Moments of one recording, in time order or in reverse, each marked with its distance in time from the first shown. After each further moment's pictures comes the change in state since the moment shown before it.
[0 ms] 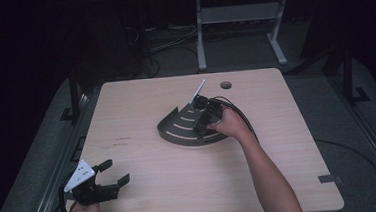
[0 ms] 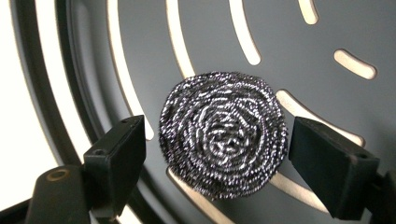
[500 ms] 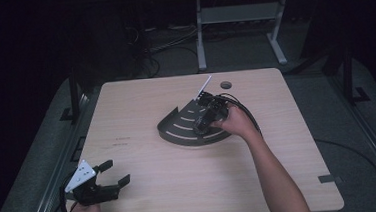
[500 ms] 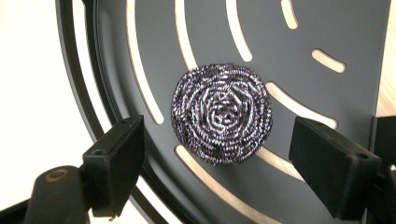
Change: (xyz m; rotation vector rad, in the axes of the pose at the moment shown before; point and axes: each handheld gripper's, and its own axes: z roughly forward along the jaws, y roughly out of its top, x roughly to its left) left arm -0.002 -0.001 0.000 0.011 -0.002 0.008; right arm 0.001 -0.011 -0.026 -0.052 -0.005 -0.001
